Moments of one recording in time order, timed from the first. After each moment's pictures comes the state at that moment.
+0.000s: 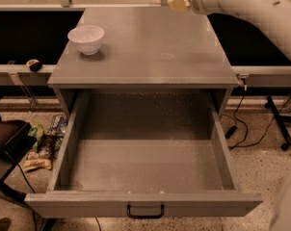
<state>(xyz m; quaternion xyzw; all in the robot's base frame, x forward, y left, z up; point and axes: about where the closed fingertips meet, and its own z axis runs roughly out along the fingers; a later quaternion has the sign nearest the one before) 0.821 -0.134 1.020 -0.32 0.72 -0.04 0.61</state>
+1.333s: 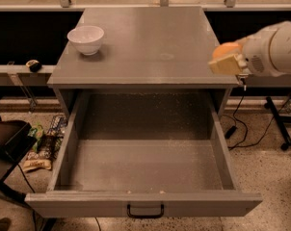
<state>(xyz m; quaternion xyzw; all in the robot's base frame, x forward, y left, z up) 0.579 -0.208 0.958 -0.33 0.81 -0.03 0.48</state>
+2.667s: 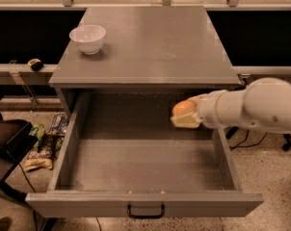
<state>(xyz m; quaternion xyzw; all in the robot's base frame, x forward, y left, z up) 0.571 -0.135 0.774 -0.40 0.81 0.09 0.42</state>
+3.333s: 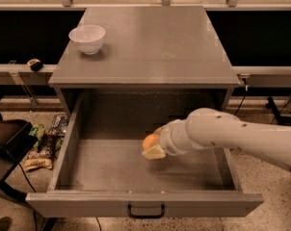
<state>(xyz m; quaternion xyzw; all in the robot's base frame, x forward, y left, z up) 0.538 -0.039 0.658 -0.50 0.80 0.11 0.32</state>
